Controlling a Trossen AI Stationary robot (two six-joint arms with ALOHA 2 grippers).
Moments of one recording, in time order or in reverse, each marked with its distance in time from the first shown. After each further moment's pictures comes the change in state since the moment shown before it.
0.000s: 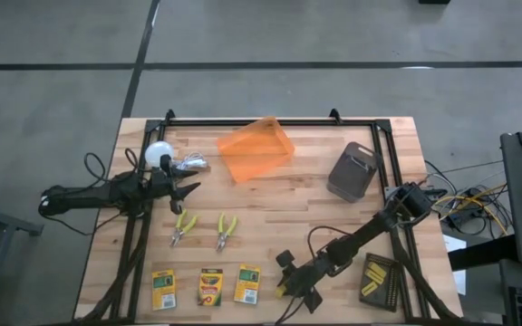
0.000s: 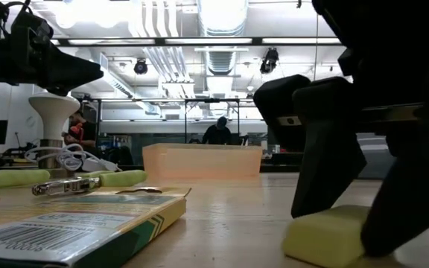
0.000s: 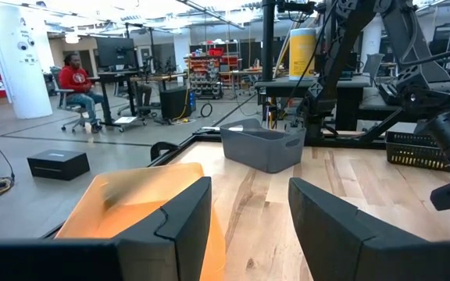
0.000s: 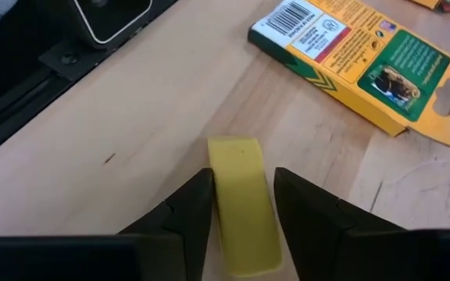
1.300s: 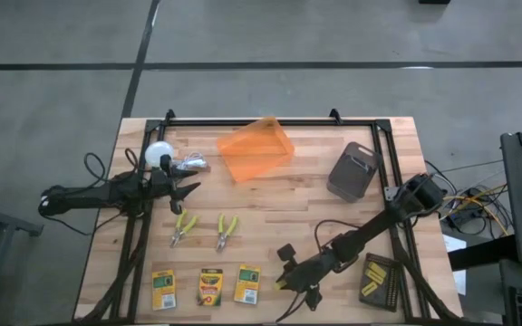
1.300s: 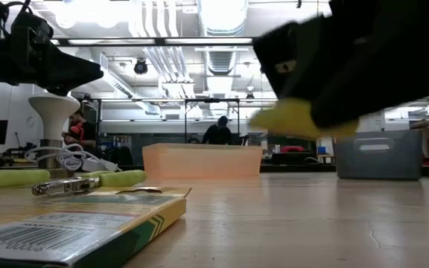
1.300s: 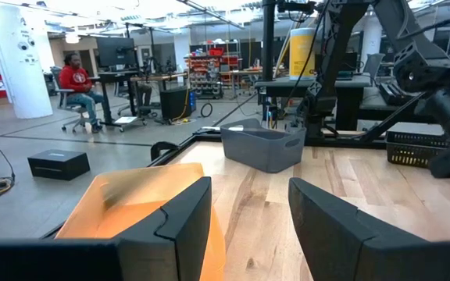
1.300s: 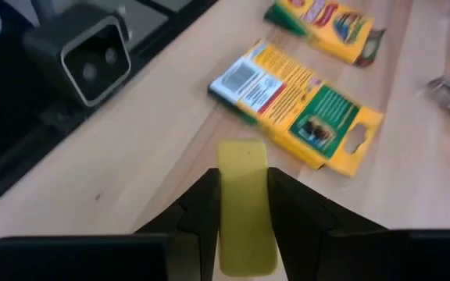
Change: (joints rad) left arm 0.000 0.000 0.000 0.000 0.000 0.000; right arm 0.001 -0.131 -0.002 -0.056 0.068 -0.002
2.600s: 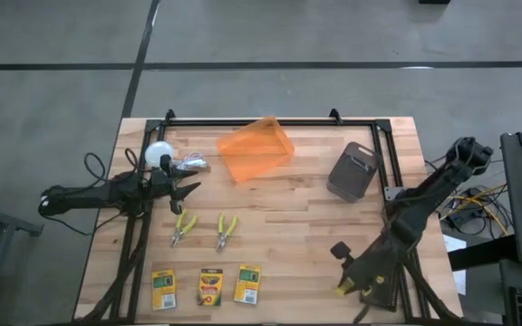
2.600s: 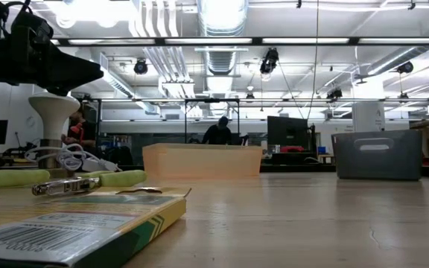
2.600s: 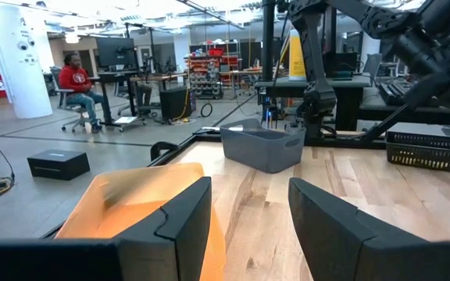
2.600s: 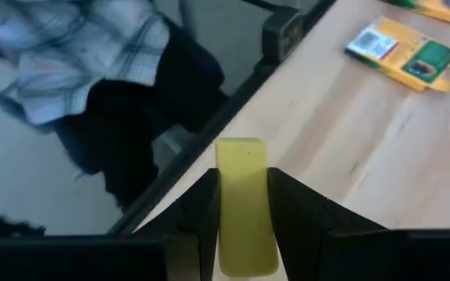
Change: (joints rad) left arm 0.000 0.000 0.000 0.000 0.000 0.000; right arm 0.220 -0.652 -0.241 -0.445 -0.145 0.245
